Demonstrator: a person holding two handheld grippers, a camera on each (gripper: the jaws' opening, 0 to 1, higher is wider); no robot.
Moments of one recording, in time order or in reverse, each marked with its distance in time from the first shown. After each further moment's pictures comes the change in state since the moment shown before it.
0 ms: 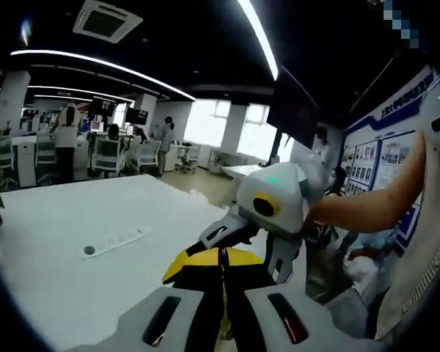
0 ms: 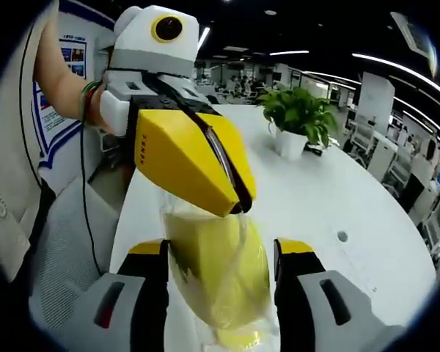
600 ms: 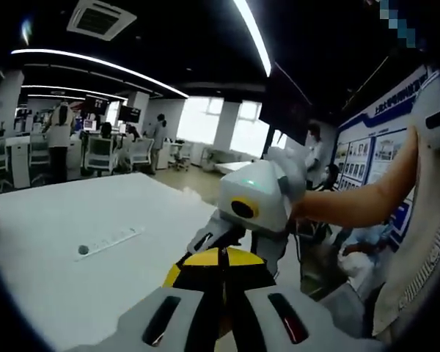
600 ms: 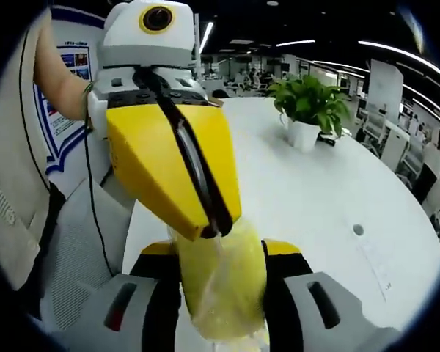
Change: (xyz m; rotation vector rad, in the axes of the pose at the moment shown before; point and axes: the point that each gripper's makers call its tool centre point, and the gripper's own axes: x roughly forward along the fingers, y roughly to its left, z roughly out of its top) left arm 0.001 -0.009 -0.003 0.023 0.017 -0.045; right arm 0.004 0.011 -0.003 0.049 0.031 0.089
